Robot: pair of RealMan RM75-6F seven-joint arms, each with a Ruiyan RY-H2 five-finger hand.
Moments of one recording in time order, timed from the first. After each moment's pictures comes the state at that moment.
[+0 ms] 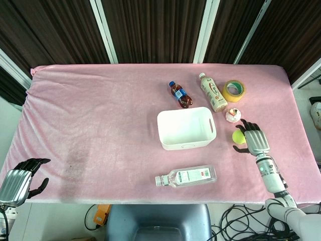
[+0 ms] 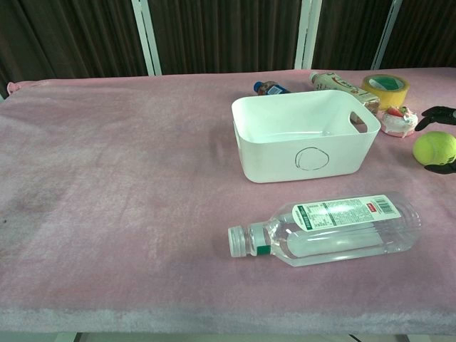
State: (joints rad) left arm -0.14 -1.10 0.01 -1.60 1.59 1.46 -0.03; right arm 0.51 -1.68 0.10 -0.64 -1.41 0.95 0.27
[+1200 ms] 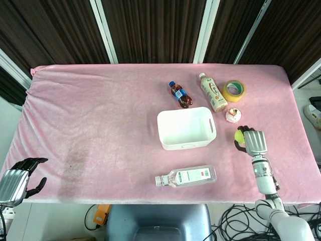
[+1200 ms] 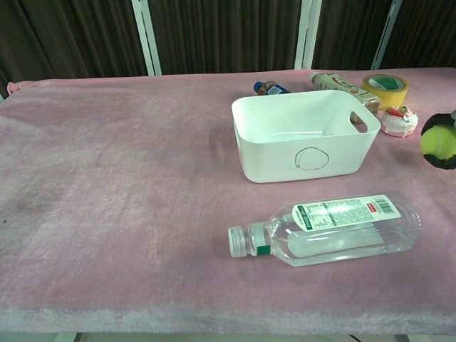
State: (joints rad) left arm -0.13 -1.09 0.00 -1.59 1.58 1.48 -0.05; right arm 0.51 -1.89 0.15 -0.37 -1.37 1.06 0.19
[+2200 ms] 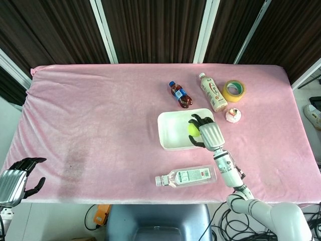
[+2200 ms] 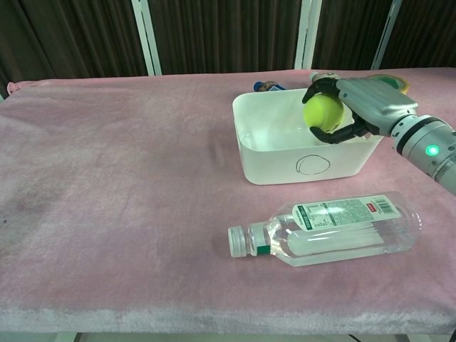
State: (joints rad) left arm -0.12 -1.09 0.00 -1.59 1.58 1.49 -0.07; right arm 0.69 -1.85 0.17 -0.79 -1.45 1.16 0.12
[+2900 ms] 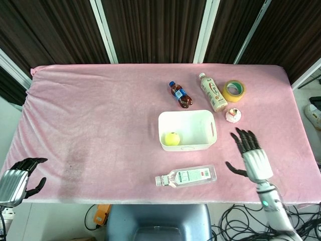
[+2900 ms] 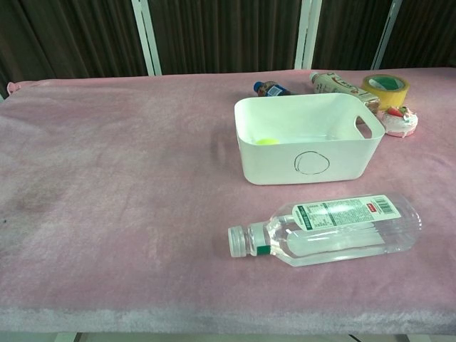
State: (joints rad) left arm -0.13 -1.10 0.00 -1.60 1.58 1.47 -0.04; right arm 0.28 -1.40 -0.05 -1.38 -1.53 1.56 -0.03
